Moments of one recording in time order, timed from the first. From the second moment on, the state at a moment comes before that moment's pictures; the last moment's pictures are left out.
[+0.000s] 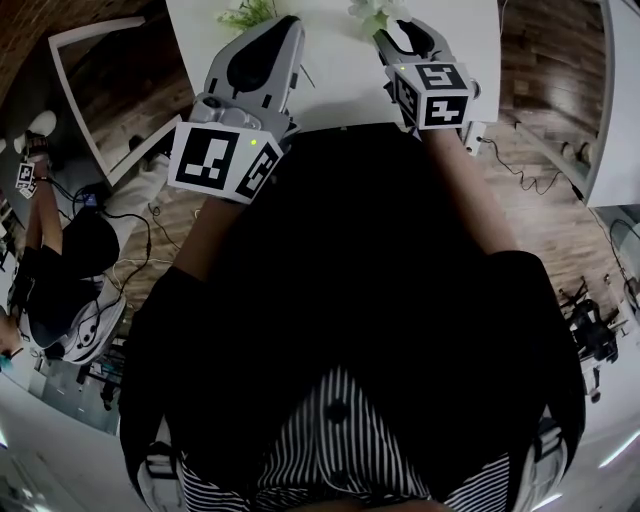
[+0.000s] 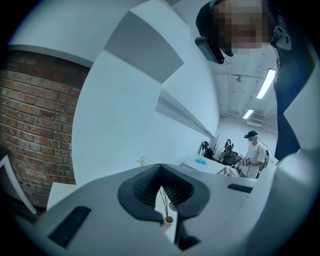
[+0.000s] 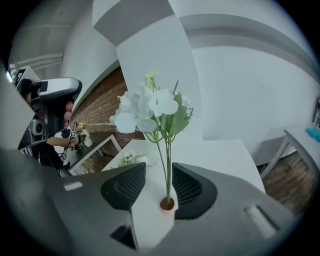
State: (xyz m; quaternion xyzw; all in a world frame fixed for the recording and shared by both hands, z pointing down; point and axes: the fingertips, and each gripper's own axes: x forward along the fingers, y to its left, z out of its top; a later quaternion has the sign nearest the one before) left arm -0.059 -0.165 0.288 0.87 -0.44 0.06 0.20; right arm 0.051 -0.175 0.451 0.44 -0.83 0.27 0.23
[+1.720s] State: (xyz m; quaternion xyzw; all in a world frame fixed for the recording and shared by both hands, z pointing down) left arm -0.065 -0.166 0.314 0.86 -0.45 0.09 0.20; right arm 0.052 -0.186 0.493 0.48 -0.80 0.25 0.26
